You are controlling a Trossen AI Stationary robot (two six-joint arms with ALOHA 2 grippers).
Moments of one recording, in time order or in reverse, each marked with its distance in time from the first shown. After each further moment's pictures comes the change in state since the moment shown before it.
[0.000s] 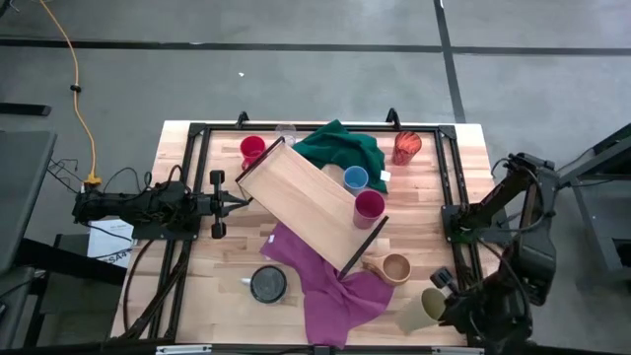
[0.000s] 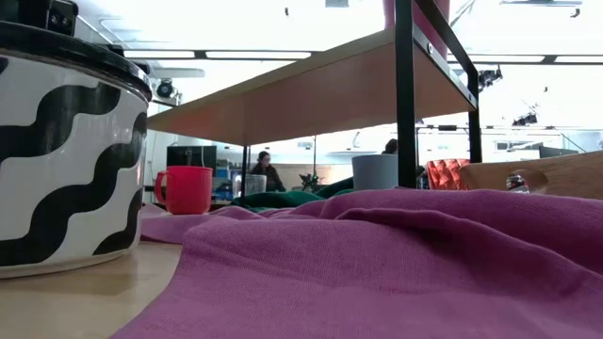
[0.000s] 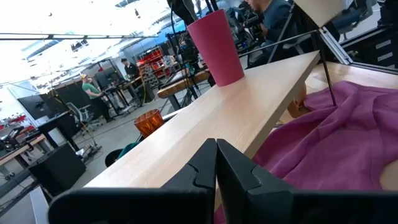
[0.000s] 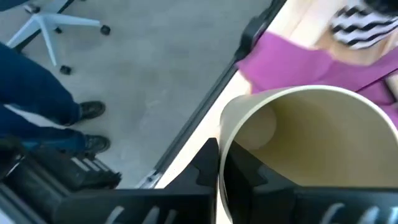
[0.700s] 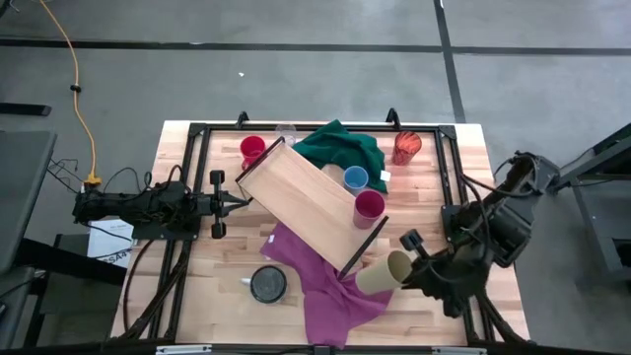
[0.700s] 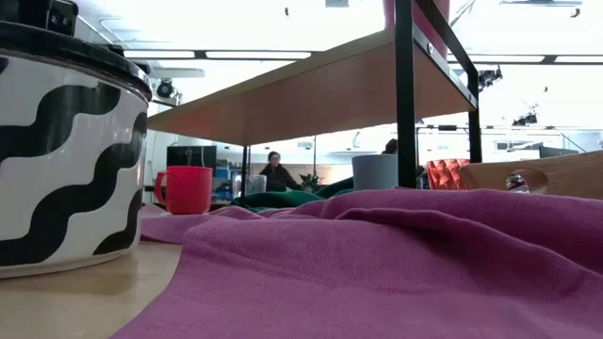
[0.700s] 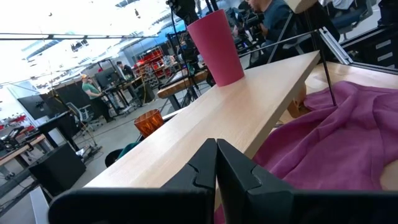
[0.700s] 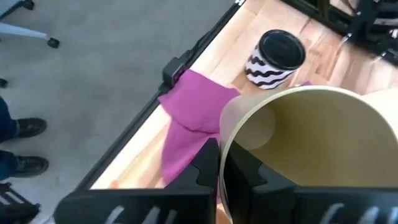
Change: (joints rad) left arm 0.000 0.000 0.000 0.000 0.000 0.000; right arm -0.326 0.000 0.149 -0.046 -0.034 -0.360
